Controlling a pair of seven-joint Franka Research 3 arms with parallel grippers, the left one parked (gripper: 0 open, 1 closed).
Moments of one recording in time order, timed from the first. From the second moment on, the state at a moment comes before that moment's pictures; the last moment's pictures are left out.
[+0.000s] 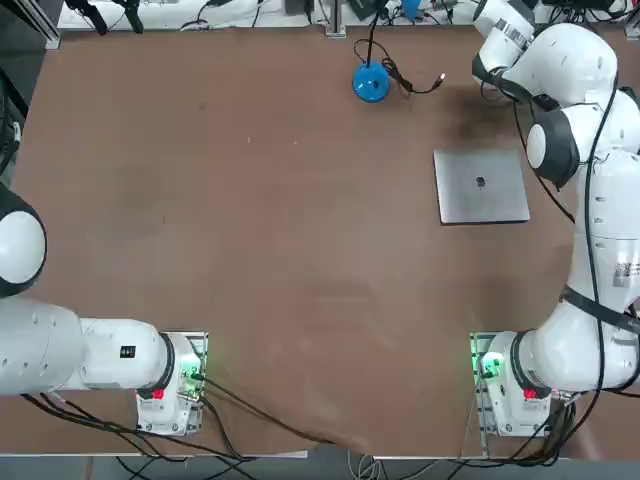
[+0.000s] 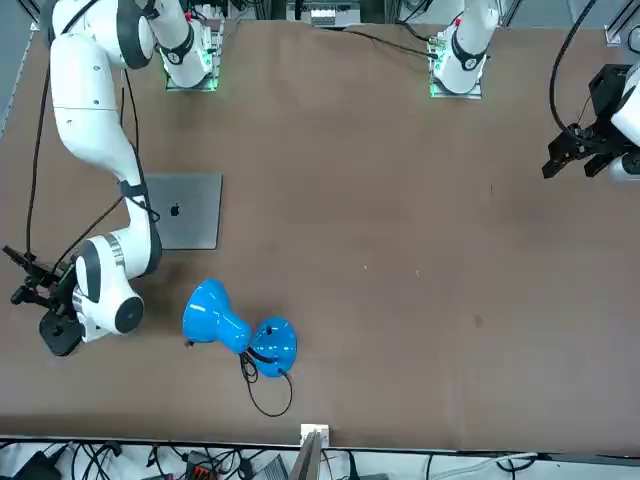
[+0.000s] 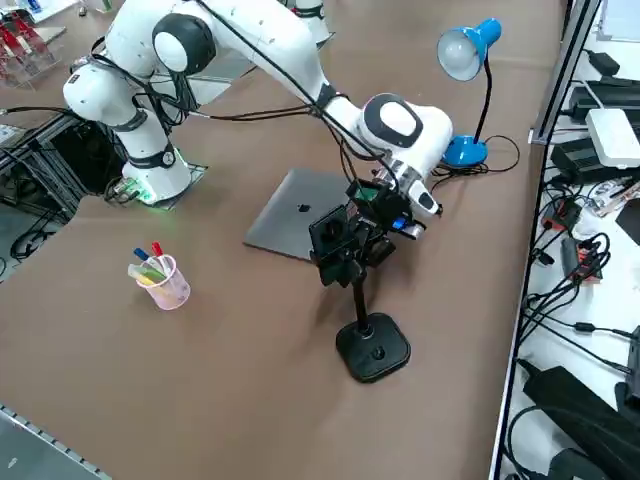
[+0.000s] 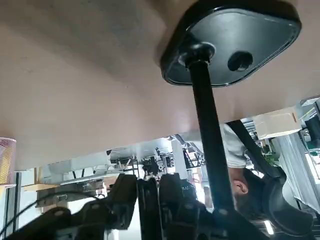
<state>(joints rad) 0.11 0.96 -0.12 -1.19 -0.97 1.58 -0.72</state>
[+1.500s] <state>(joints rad) 0.09 0.96 -0.10 -1.06 -0.79 1.60 -0.72</state>
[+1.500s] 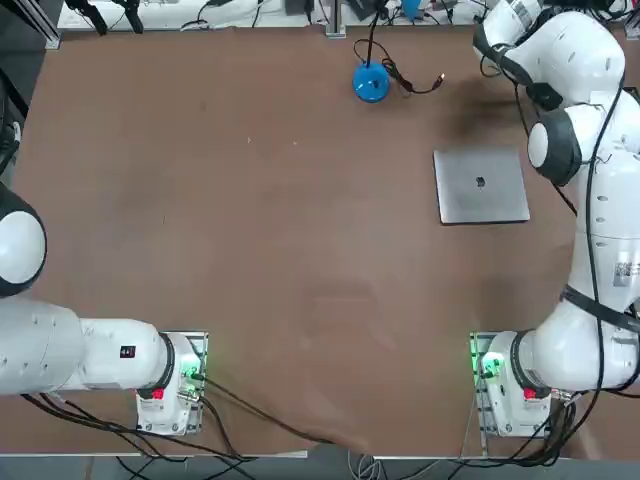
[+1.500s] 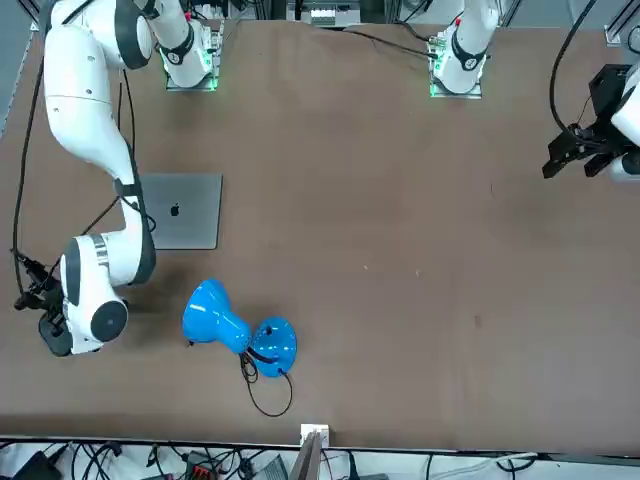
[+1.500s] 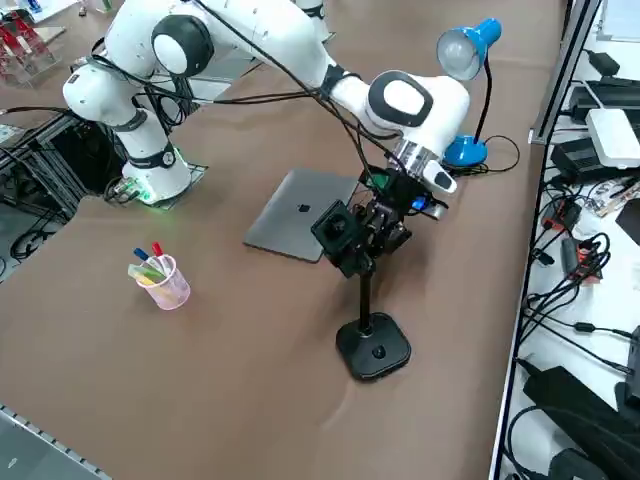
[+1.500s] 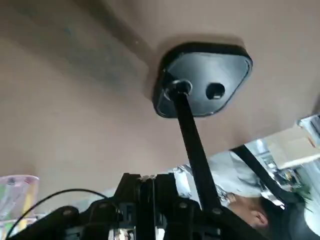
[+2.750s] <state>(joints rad) 0.01 0.93 -0.09 -0.96 -0.51 1.63 -0.83</state>
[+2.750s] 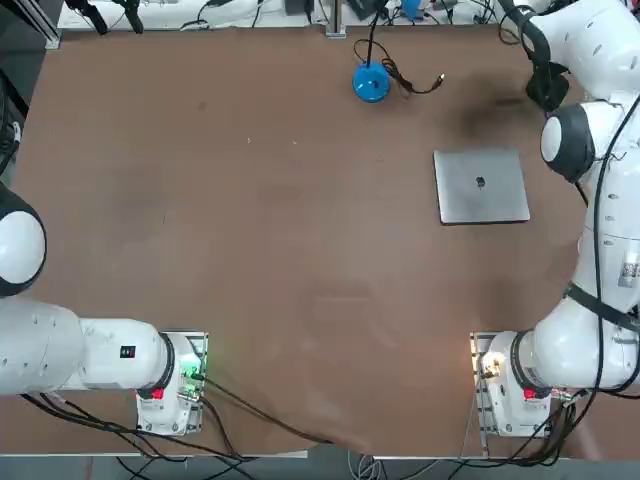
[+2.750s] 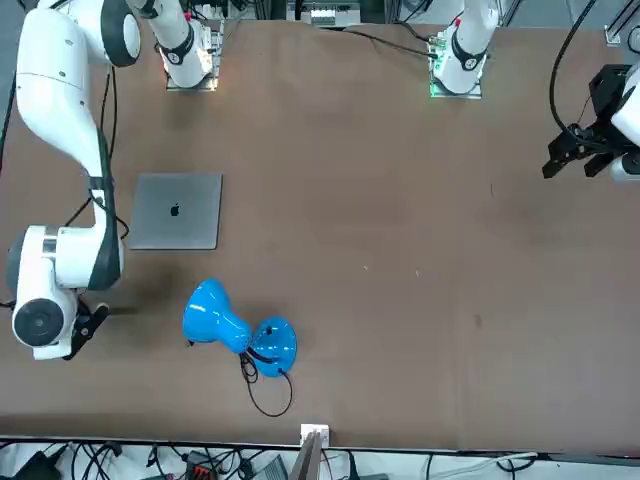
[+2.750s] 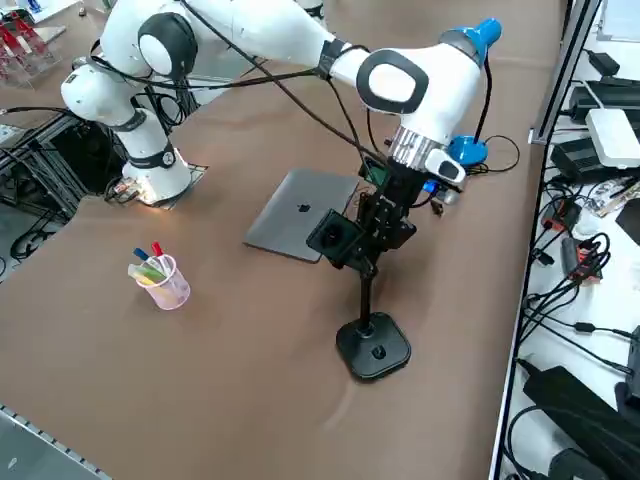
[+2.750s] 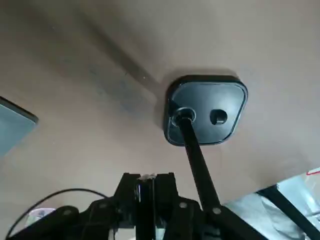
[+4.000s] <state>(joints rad) 0.01 0.90 -0.09 -0.95 -0.48 1.64 -0.85</state>
